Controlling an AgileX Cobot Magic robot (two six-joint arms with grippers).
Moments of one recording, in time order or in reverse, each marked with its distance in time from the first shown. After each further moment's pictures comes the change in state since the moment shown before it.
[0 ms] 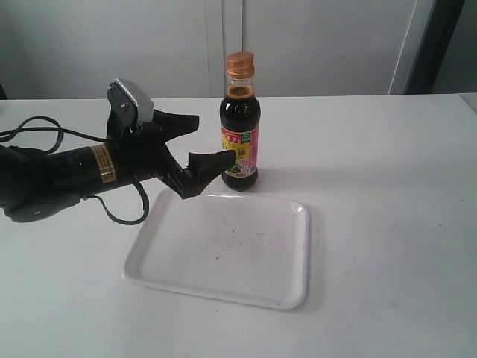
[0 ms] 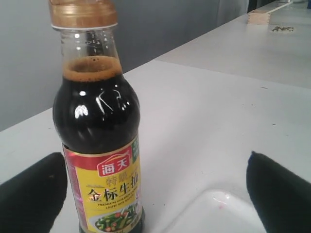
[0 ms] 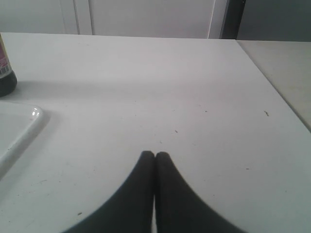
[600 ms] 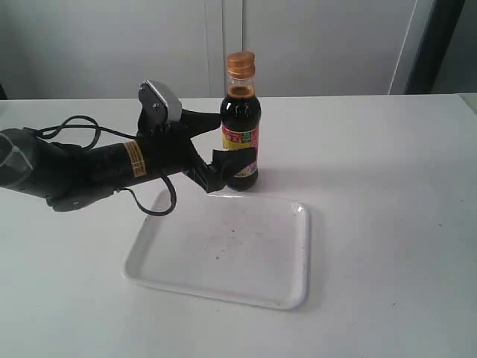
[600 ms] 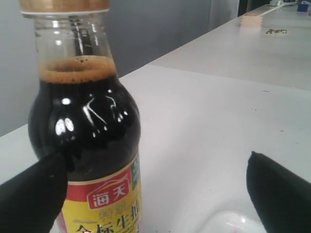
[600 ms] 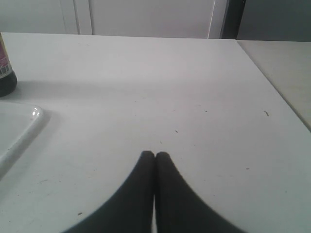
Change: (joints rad) left arm -0.042 0.141 -0.168 -0.003 0.000 -0.005; right arm 0.000 0.000 0.000 0.000 0.000 0.000
